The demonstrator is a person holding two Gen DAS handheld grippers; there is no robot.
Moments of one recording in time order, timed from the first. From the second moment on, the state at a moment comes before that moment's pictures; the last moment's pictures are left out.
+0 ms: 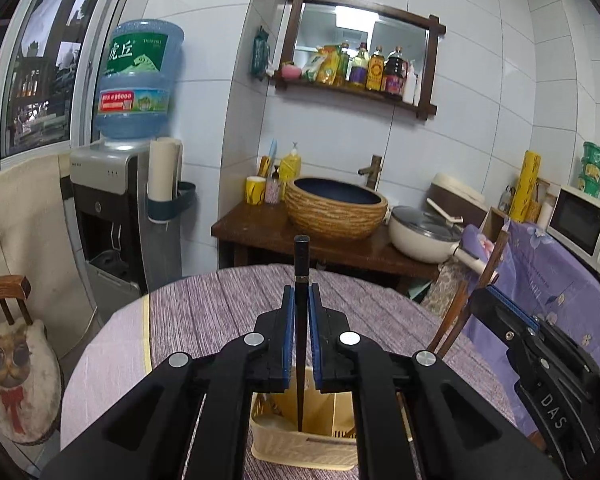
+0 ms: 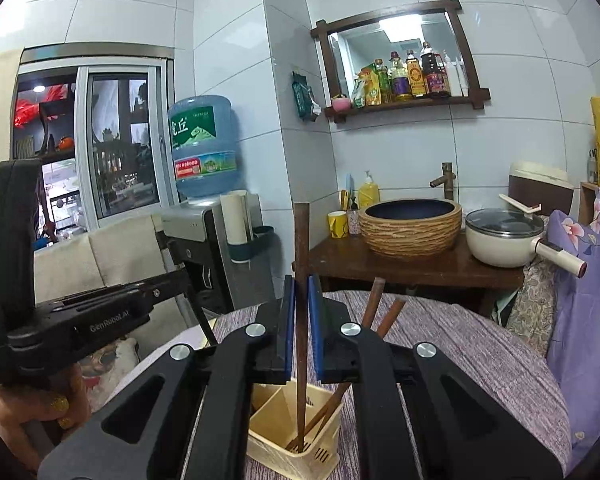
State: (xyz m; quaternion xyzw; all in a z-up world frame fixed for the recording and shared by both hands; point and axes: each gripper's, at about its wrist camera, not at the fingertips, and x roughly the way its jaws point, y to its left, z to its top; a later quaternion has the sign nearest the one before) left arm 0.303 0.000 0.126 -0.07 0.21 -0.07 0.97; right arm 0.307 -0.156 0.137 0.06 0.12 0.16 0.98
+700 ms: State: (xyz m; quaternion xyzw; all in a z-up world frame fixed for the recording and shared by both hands) left arm 0.306 -0.009 0.095 -0.06 0.24 -0.07 0.97; right arm 0.308 -0.162 0.101 0.06 0.14 0.15 0.98
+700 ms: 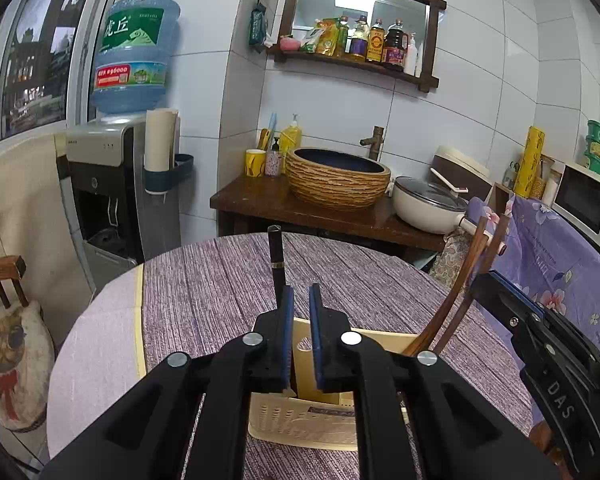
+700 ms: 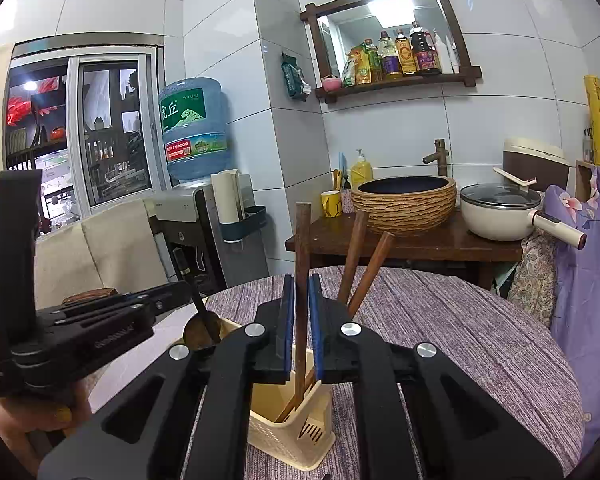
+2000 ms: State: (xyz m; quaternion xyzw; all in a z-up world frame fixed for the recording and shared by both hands) left arm 0.200 0.021 -0.058 -0.05 0.42 -0.02 0.91; right arm 0.248 -0.152 -0.061 0.04 0.42 0.10 0.90
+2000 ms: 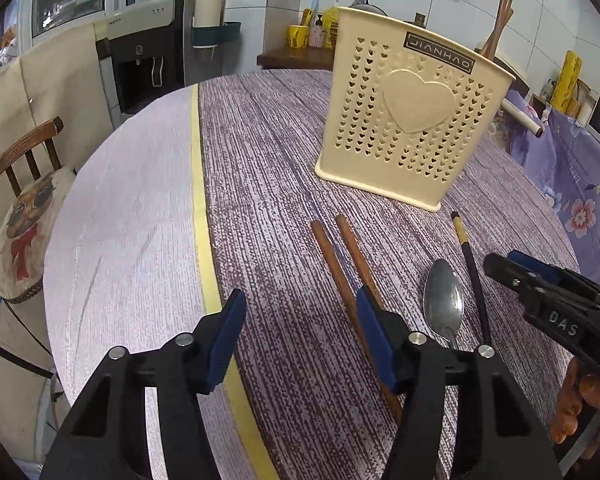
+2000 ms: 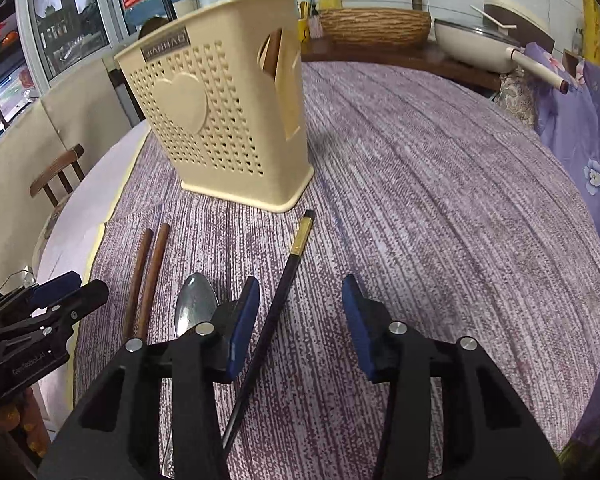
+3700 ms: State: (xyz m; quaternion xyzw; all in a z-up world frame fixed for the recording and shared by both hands) left arm 0.233 -0.004 -0.071 0.01 0.45 -0.01 0.89; right arm 0.291 -0.140 -0.073 0.04 0.45 0.09 0.89
